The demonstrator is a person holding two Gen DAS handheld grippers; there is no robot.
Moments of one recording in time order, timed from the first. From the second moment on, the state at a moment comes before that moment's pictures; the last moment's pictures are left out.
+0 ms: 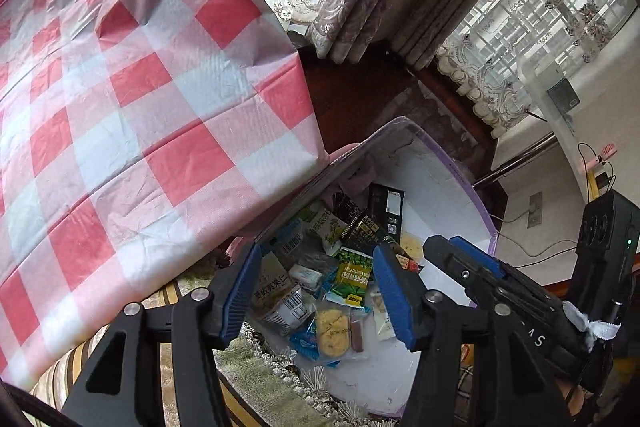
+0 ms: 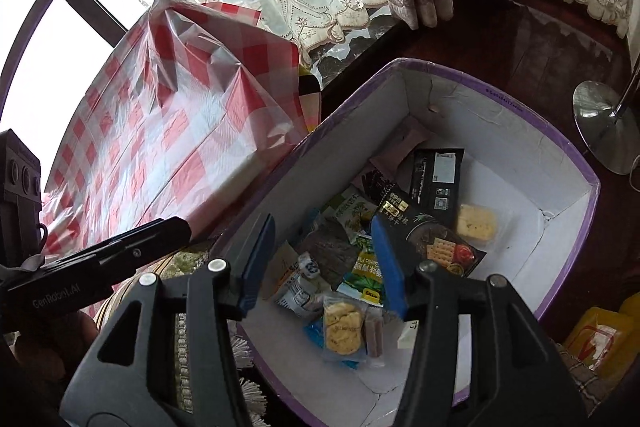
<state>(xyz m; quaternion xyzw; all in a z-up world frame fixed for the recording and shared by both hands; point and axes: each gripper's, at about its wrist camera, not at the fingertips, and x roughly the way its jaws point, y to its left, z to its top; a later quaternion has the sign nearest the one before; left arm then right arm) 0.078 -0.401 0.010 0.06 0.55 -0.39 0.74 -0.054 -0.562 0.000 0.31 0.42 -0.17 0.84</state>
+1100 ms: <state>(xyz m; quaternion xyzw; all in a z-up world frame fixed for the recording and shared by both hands) 0.051 -0.066 0.044 -0.07 0.48 -0.09 0.87 0.008 -0.285 0.057 0.02 0.46 0.00 0.89</state>
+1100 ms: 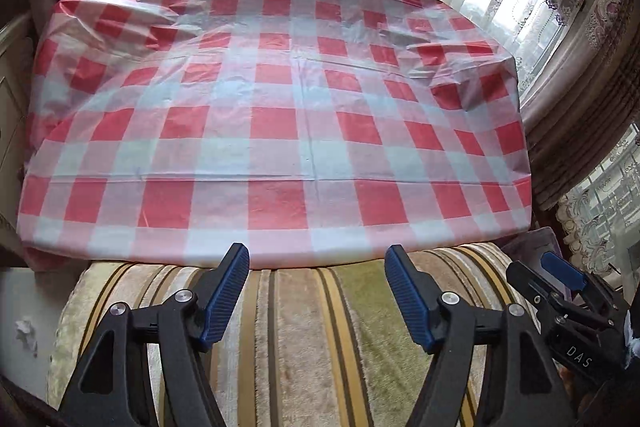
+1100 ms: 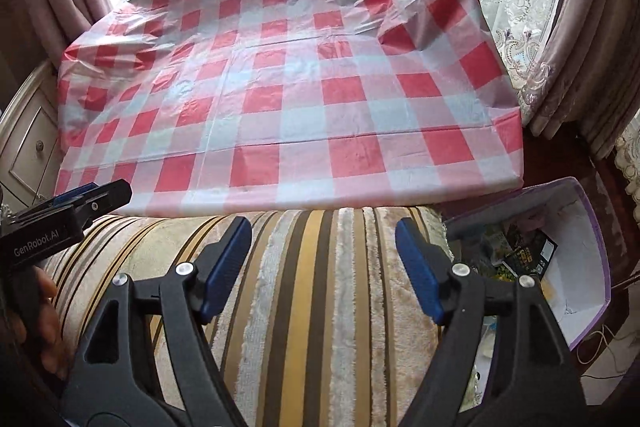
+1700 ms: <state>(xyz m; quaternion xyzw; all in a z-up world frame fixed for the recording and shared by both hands) -0.004 -0.206 0.063 0.03 0.46 -0.25 0.85 -0.069 -0.394 0.078 0.04 0.42 -0.17 0.89</state>
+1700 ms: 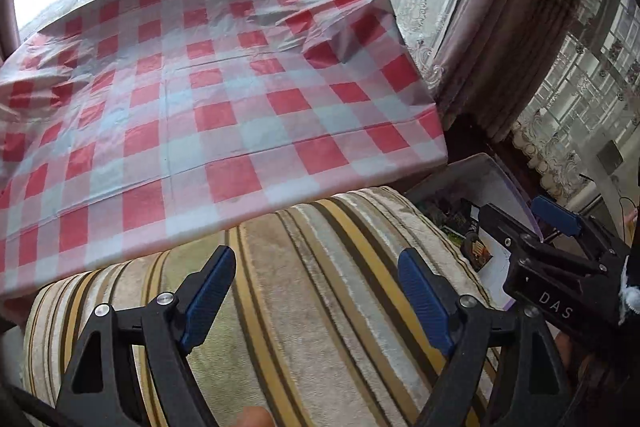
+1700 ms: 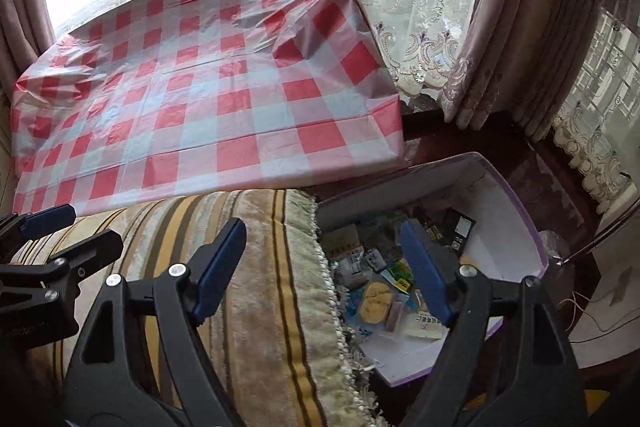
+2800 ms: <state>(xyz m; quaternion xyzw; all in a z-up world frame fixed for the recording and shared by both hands) -0.029 -0.358 0.017 0.08 0.55 -0.38 0.74 -0.153 -0.505 0.065 0.13 0.41 -0.33 0.84</state>
